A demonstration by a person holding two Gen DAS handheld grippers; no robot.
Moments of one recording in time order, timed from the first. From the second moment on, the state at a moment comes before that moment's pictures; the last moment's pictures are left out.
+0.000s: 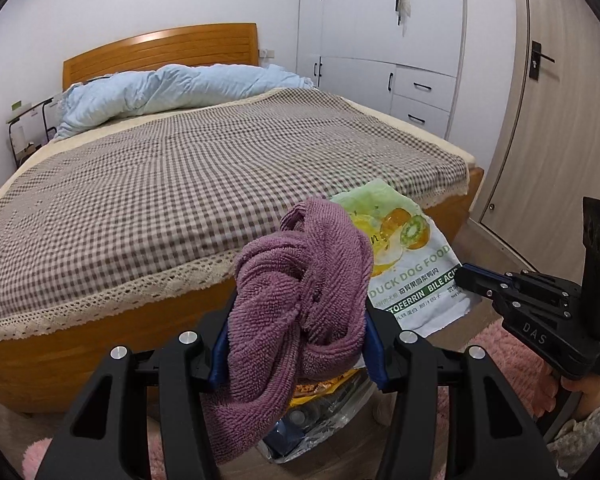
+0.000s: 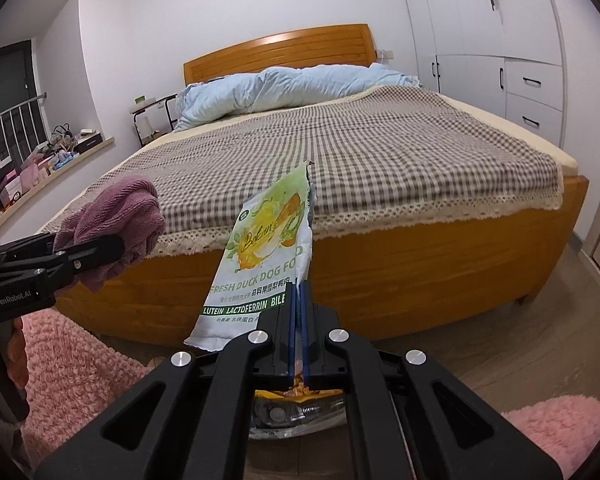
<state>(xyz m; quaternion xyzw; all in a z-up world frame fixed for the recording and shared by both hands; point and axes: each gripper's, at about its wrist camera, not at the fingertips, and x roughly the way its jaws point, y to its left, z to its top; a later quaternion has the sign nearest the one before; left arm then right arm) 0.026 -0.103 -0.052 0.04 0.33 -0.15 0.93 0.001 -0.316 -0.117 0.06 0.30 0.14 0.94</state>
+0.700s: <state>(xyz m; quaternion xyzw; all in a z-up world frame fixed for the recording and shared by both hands) 0.044 -0.111 -0.146 0.03 0.41 -0.17 0.89 0.014 -0.307 -0.187 0.04 0.39 0.14 0.91</state>
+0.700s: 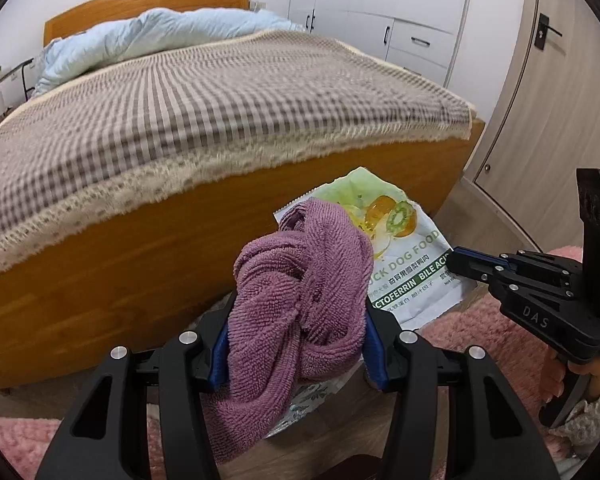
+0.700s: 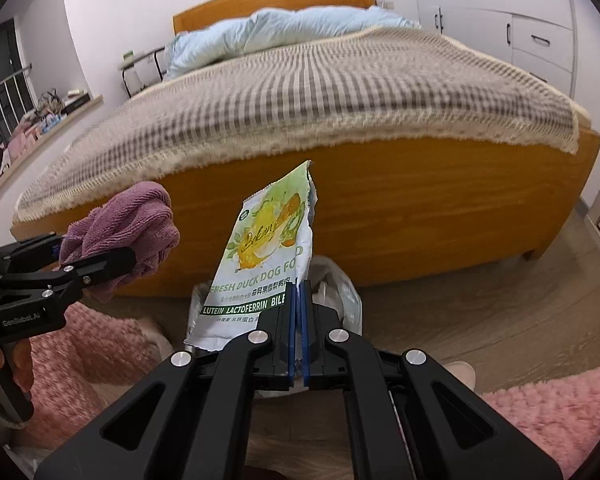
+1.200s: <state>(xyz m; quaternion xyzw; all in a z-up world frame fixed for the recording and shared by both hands) 0.085 -0.094 -0.229 -0.01 0.48 -0.13 0.87 0.047 -0.298 -0.238 0.01 0.45 0.13 0.88</state>
